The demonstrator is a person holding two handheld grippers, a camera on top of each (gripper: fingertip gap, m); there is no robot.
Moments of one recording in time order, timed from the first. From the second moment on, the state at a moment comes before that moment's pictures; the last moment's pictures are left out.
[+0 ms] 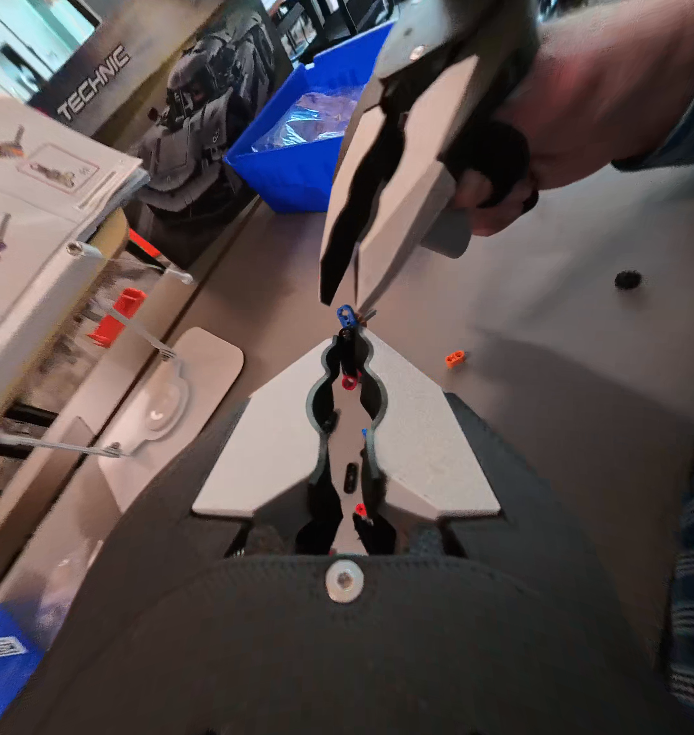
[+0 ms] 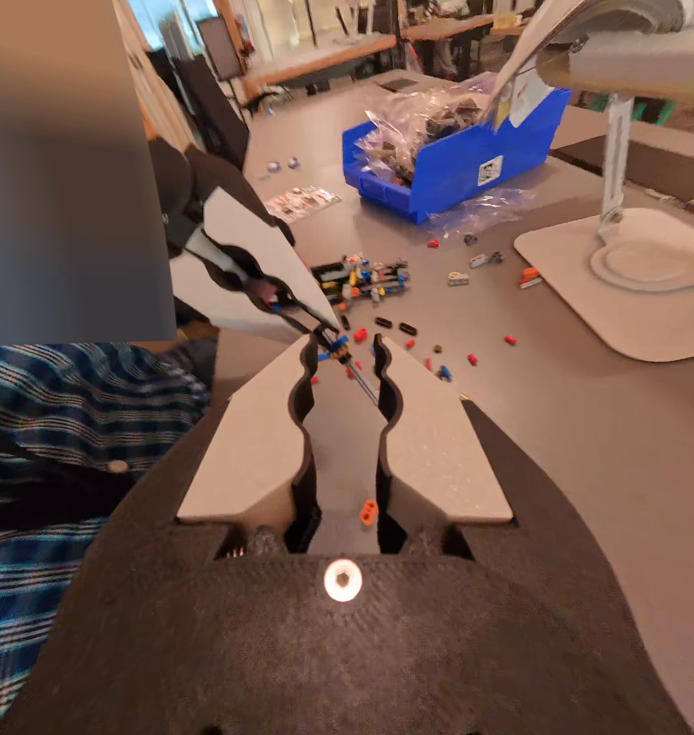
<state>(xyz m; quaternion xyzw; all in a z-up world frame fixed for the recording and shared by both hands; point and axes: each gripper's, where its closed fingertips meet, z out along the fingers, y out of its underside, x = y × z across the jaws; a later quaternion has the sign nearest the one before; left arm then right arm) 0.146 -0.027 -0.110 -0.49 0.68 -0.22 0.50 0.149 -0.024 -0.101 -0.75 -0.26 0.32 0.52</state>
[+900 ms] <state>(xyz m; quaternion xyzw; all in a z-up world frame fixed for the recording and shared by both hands) 0.139 -0.036 -0.135 -0.39 0.72 -0.03 0.57 0.139 -0.034 -0.138 -0.78 -0.25 0.23 0.52</state>
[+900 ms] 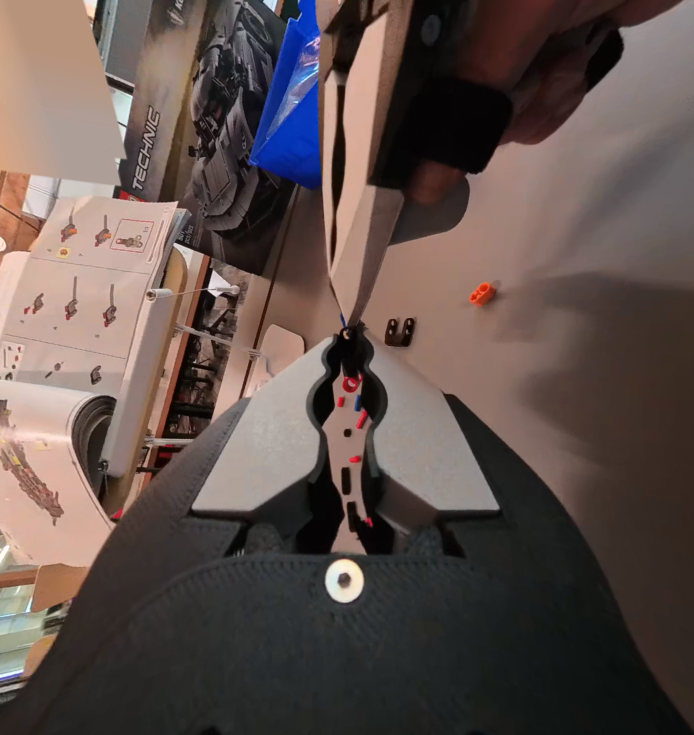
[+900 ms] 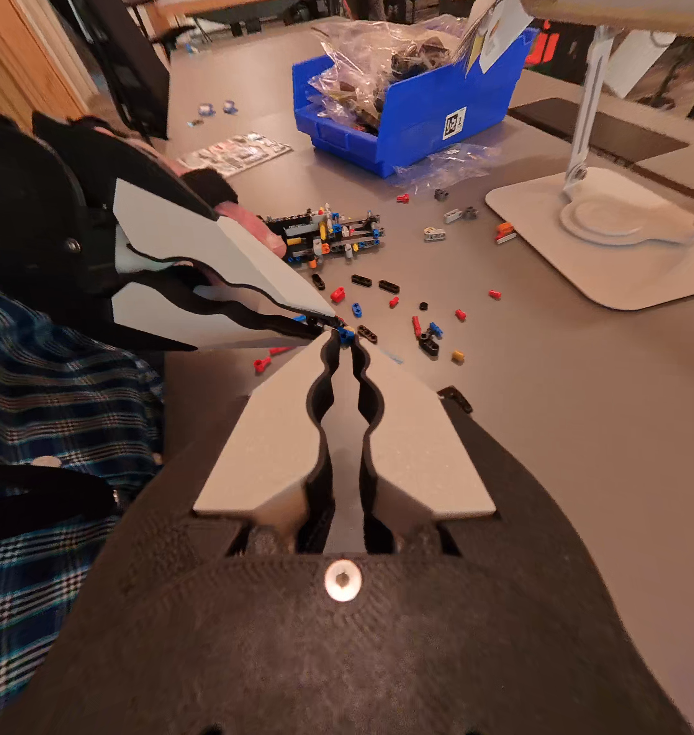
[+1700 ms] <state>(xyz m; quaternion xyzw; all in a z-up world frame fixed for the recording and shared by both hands) 0.144 -0.048 -0.110 -0.55 0.54 -0.49 0.41 0.145 -0.046 -0.107 -0.70 -0.23 0.35 0.58</state>
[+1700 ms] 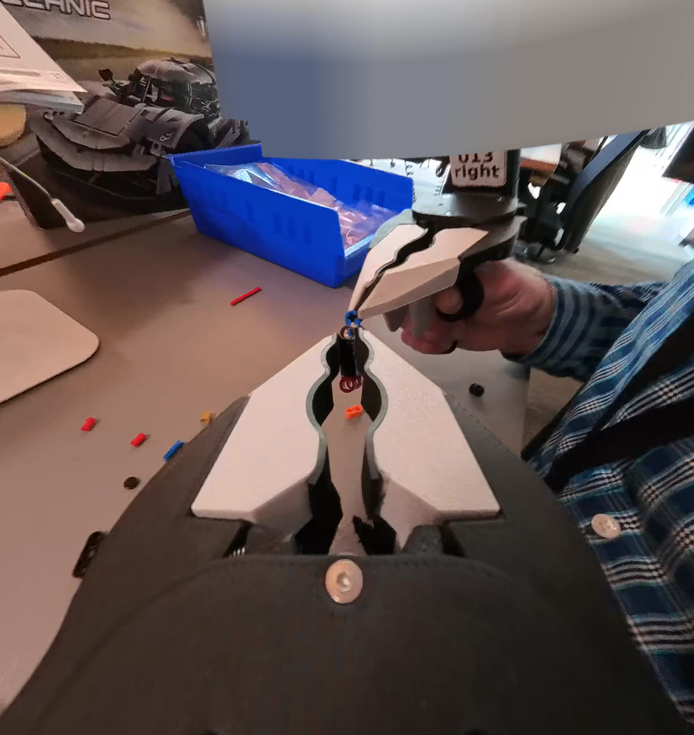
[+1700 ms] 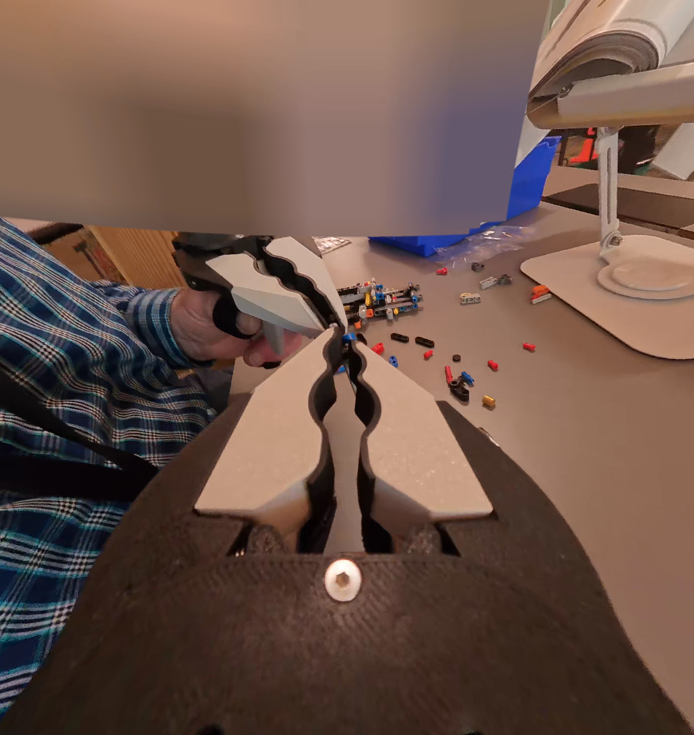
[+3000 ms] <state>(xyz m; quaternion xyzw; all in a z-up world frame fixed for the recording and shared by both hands) 0.150 -0.055 -0.126 -0.60 0.45 -0.65 0.11 0.136 -0.063 -0.129 -0.66 -0.53 0.26 0.46</state>
